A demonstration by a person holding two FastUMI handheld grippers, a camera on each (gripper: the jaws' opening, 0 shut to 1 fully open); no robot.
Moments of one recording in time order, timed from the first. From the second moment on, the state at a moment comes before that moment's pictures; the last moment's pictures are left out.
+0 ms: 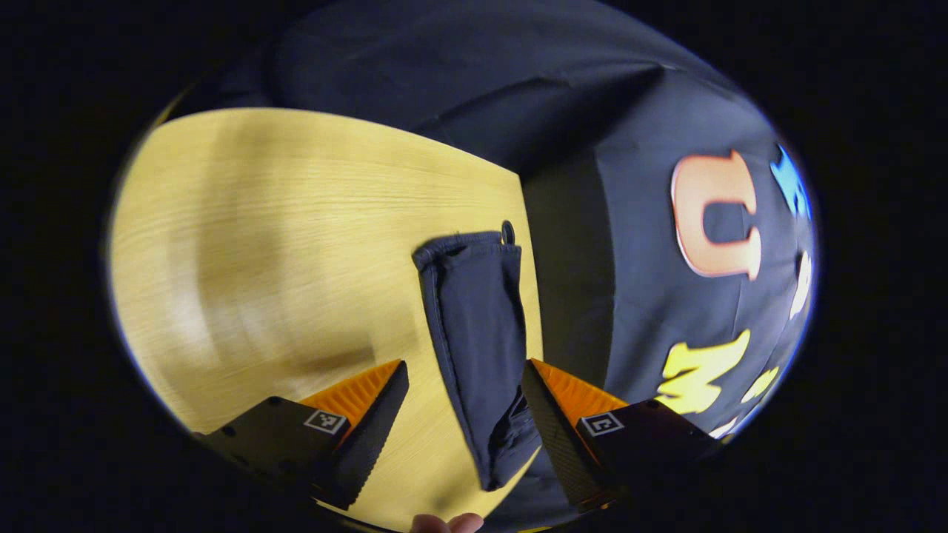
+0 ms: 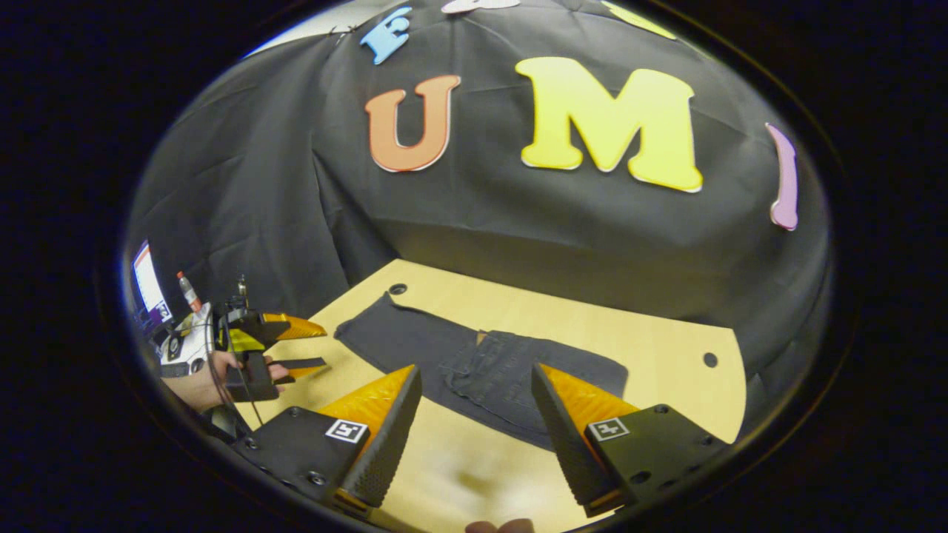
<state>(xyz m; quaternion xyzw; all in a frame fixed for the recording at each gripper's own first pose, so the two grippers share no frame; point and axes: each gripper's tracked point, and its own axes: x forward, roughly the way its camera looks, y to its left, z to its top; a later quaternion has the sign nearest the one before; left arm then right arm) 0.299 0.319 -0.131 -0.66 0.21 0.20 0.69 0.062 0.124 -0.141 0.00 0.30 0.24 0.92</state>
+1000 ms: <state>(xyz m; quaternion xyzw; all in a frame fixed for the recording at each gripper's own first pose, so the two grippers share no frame) 0.385 0.350 -0.175 -0.63 0.19 0.18 0.73 0.061 0.036 -0.158 0.05 0.35 0.15 0.92</state>
